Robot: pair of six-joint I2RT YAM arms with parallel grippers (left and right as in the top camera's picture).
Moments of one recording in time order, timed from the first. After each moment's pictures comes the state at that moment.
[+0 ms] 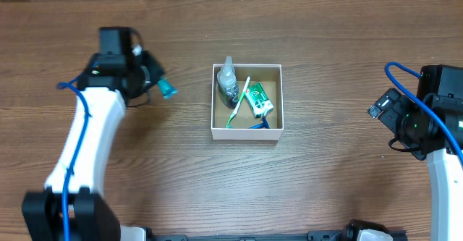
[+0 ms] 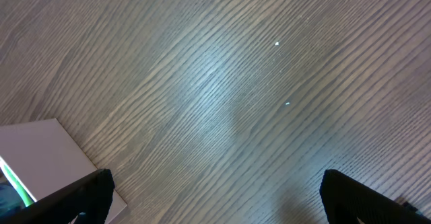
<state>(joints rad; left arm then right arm) -0.07 1.57 1.29 -0.65 0.13 -0.61 -0.20 1.19 1.27 -1.25 0.09 0.59</state>
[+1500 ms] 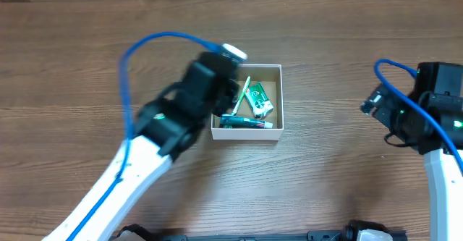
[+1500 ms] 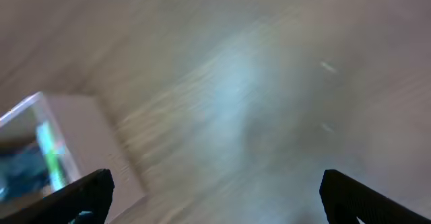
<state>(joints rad) -0.58 1.35 1.32 -0.71 -0.29 0.01 -0.14 1.19 1.27 -1.16 0.00 0.47</state>
